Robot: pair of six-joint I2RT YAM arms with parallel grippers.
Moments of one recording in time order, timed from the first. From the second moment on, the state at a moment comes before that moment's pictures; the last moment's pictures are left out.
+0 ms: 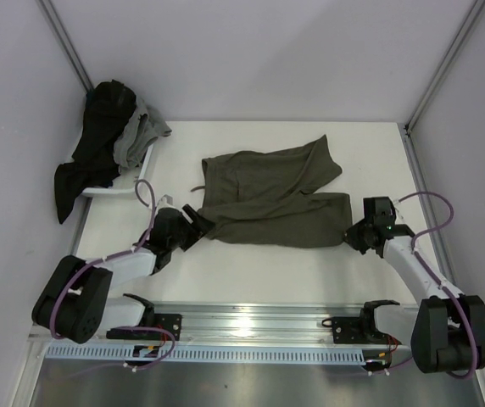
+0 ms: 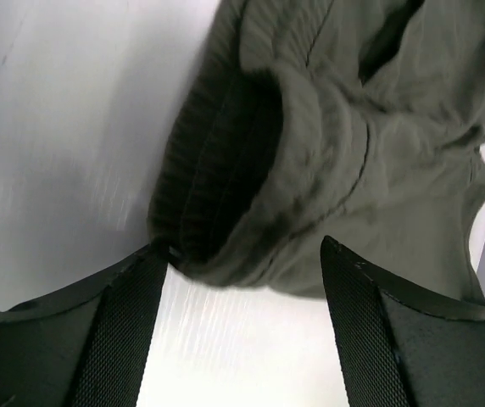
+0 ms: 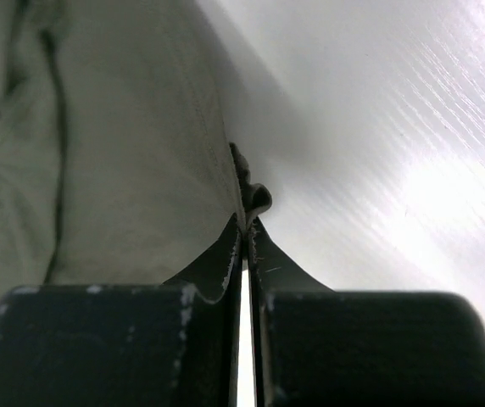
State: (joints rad) left arm -0.36 1.25 0.31 0.29 0.04 -0.98; right arm 0.08 1.11 0.56 -0.46 0.06 1.02
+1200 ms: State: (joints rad) left arm -0.37 1.12 0.65 -0.27 0.14 -0.77; right arm -0.04 1.25 0.96 -0.92 0.10 0.96
